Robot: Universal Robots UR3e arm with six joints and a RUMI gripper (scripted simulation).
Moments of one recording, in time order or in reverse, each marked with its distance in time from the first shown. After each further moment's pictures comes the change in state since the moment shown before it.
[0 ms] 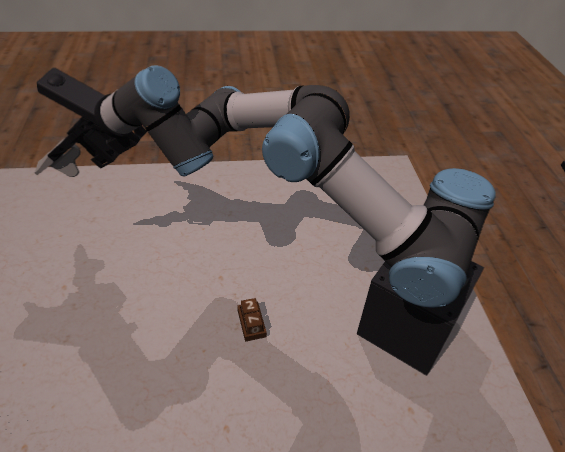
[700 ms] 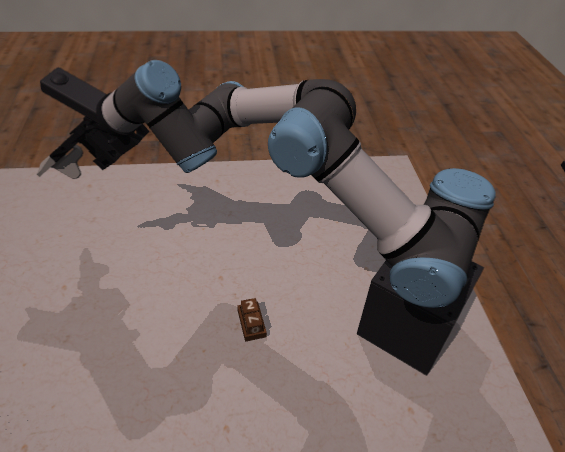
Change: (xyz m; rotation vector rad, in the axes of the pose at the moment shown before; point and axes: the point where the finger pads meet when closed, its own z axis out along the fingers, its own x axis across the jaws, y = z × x) arm -0.004 0.008 -0.010 -0.042 -0.010 0.054
